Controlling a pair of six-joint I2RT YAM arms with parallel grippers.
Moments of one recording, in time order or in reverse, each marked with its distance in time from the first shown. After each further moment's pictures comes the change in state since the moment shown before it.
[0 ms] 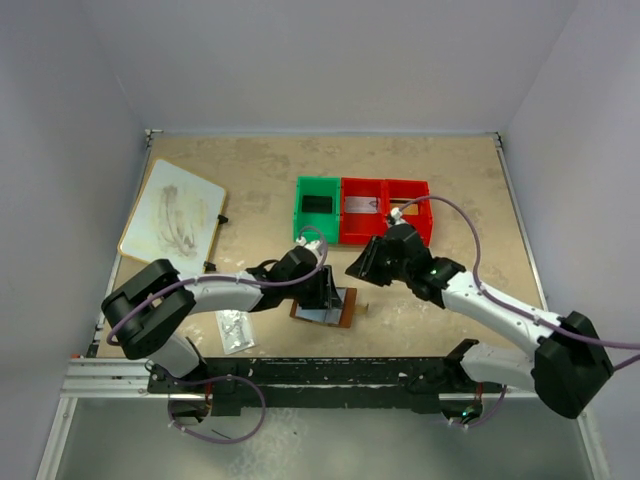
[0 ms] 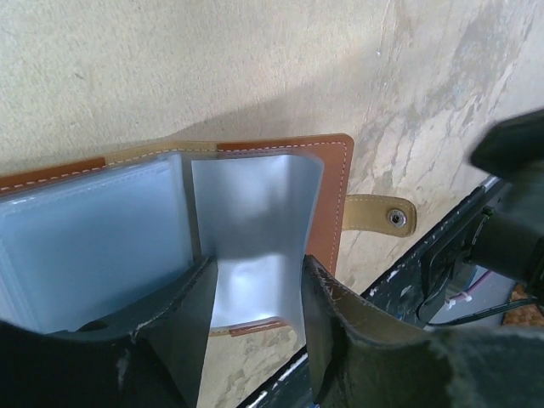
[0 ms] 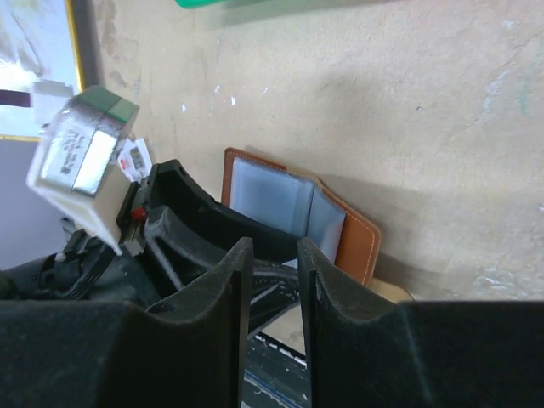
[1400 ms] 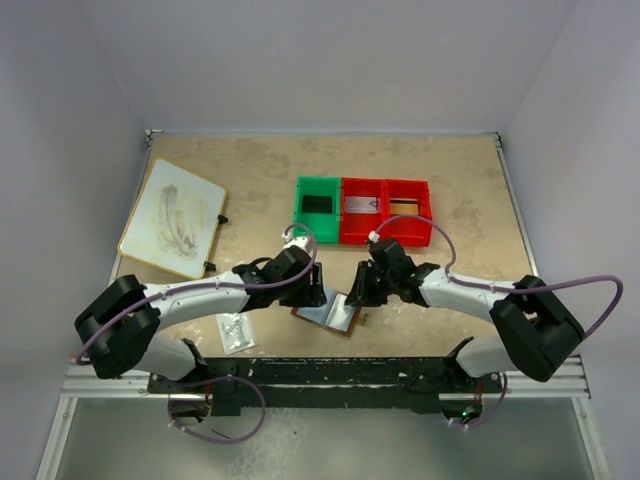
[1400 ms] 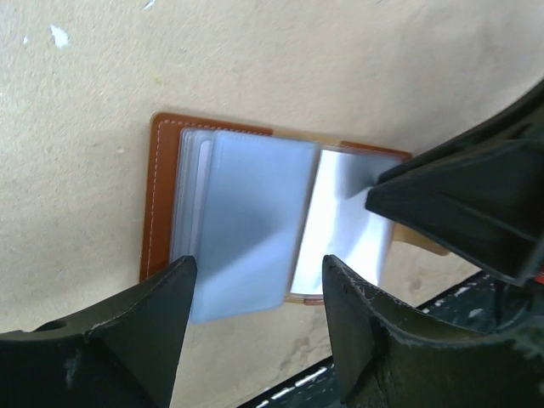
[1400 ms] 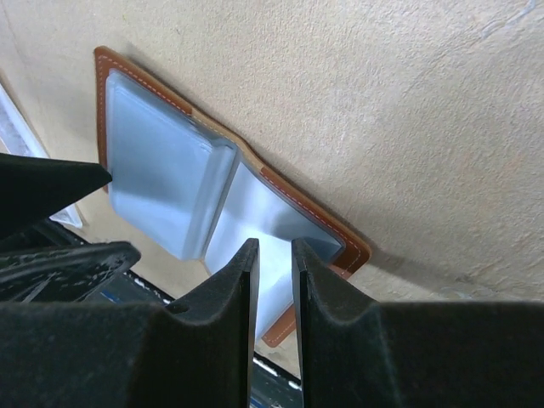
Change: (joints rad) left arm -0.017 -0.184 0.043 -0.318 -0.237 0.075; right arm 0.013 0.266 -0.092 0.111 -0.177 -0.145
